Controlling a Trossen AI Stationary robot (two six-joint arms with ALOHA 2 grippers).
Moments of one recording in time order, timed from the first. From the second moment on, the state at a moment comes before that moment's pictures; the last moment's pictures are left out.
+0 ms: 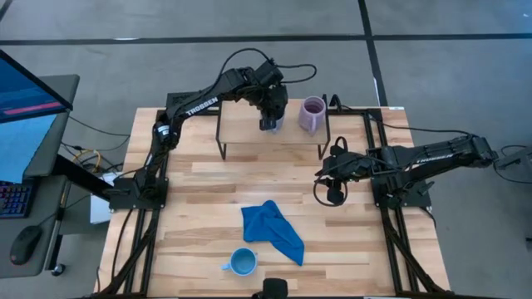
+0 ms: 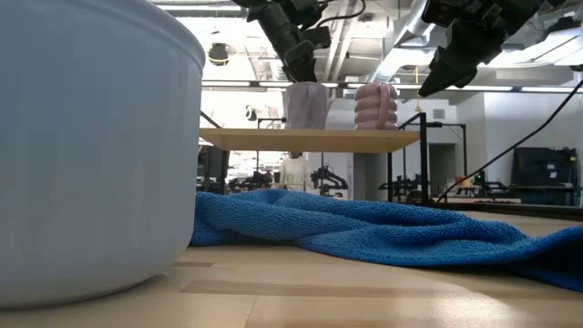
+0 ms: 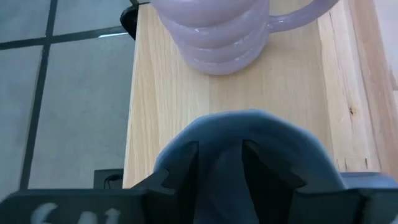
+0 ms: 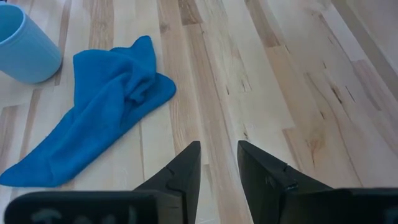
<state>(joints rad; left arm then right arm) 0.47 2.16 2.36 -1.11 0.08 0.51 0.11 1.00 0.76 -0.55 0.14 0.18</state>
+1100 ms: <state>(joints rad) 0.46 2.12 2.36 -1.13 0.04 0.52 0.11 1.00 0.76 -0.55 0.14 0.18</state>
